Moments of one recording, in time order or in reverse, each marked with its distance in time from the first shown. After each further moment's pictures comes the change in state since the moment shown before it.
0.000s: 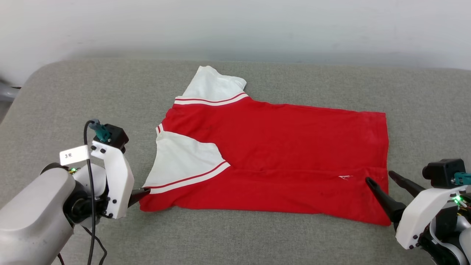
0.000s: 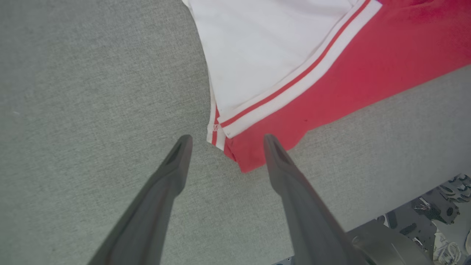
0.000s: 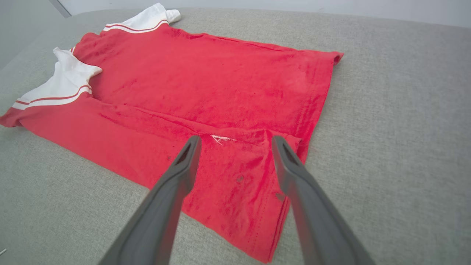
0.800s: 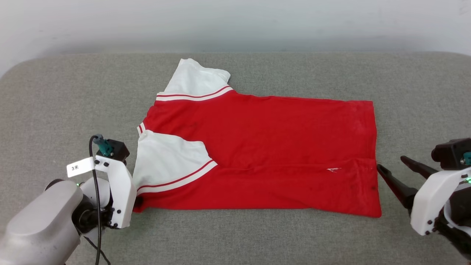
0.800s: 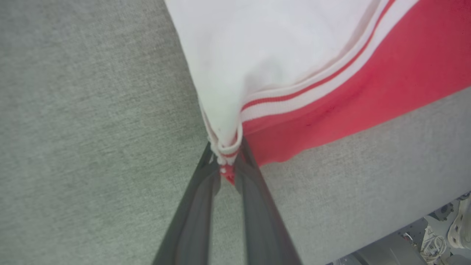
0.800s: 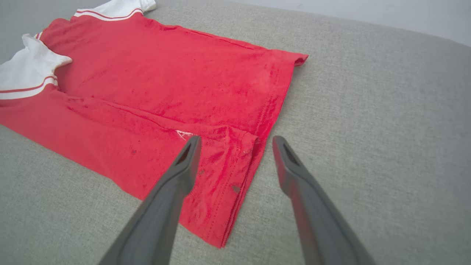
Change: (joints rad) left arm 0.009 -0.051 -0.077 0.140 -0.037 0.000 -0.053; right arm -0.063 -0.067 0.014 -0.041 -0.006 0.000 0.077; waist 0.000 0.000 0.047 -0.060
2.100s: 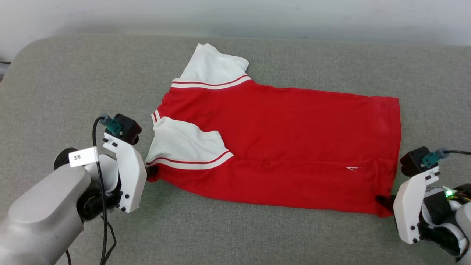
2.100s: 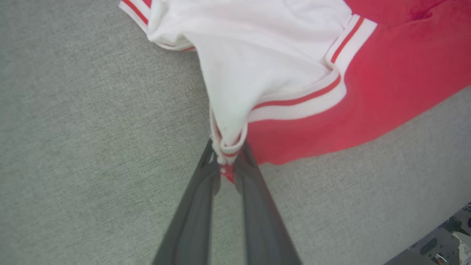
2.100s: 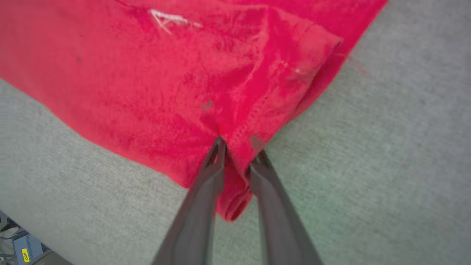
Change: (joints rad) left arm -0.098 0.041 -0.074 -0.134 0.033 -0.001 -0.161; right arm -0.132 -0.056 0.242 0.218 0.077 0.000 0.281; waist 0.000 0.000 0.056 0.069
